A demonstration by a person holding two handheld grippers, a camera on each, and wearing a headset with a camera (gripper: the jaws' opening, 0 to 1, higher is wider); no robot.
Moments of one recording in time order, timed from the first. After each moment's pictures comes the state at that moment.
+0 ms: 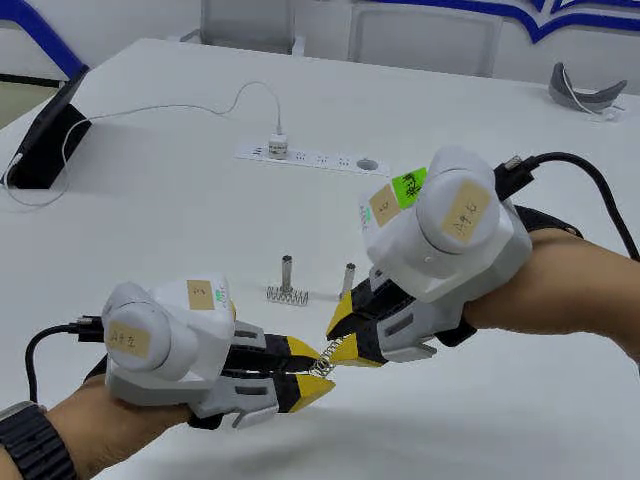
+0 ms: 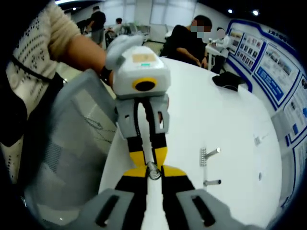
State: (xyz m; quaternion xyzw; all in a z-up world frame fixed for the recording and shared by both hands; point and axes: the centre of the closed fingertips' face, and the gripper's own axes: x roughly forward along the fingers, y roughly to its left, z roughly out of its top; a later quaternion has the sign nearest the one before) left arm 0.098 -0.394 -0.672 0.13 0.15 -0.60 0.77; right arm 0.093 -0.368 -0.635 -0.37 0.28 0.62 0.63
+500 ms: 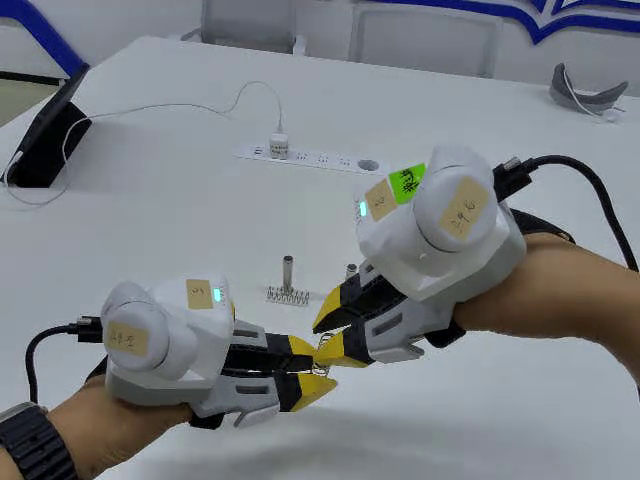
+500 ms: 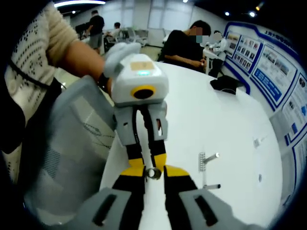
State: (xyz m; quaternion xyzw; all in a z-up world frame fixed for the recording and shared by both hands) left arm 0.099 -0.393 -0.670 0.12 0.15 -0.60 0.78; right arm 0.095 -0.361 -0.632 -0.36 0.27 0.62 0.65
